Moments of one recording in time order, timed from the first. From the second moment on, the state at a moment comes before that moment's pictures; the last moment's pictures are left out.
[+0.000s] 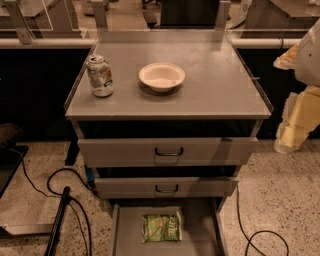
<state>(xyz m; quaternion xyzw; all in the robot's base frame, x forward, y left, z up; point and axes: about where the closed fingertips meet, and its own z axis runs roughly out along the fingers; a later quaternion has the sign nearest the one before) 0.438 -0.216 0.977 -0.60 0.78 -0.04 0.16</state>
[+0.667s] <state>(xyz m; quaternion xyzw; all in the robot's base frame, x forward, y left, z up) 0.434 -0.216 0.964 -0.60 0.79 -0.03 0.16</state>
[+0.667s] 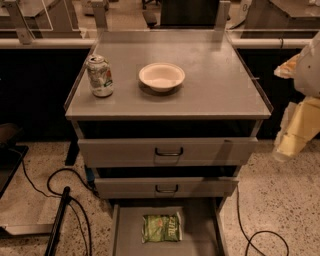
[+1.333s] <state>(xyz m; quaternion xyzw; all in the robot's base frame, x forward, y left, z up) 0.417 -0.219 0.868 -0.58 0.80 0.01 0.15</state>
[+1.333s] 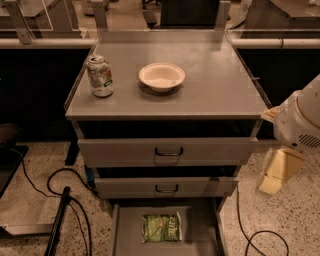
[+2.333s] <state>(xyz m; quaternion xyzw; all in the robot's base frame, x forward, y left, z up) 0.404 -0.198 0.771 -0.60 0.78 0.08 0.17</state>
